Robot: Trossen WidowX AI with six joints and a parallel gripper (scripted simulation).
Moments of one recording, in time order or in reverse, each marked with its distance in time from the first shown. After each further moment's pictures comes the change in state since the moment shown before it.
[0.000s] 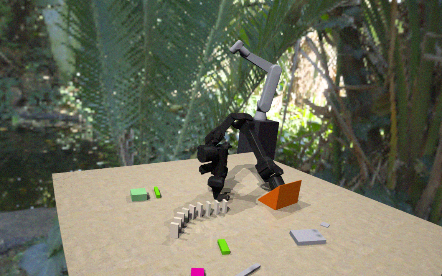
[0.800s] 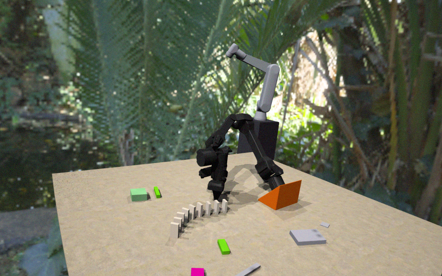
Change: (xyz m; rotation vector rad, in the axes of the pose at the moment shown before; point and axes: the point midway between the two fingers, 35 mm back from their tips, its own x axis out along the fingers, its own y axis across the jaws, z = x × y) arm 0.017 -0.001 -0.001 -0.001 0.001 -0.004
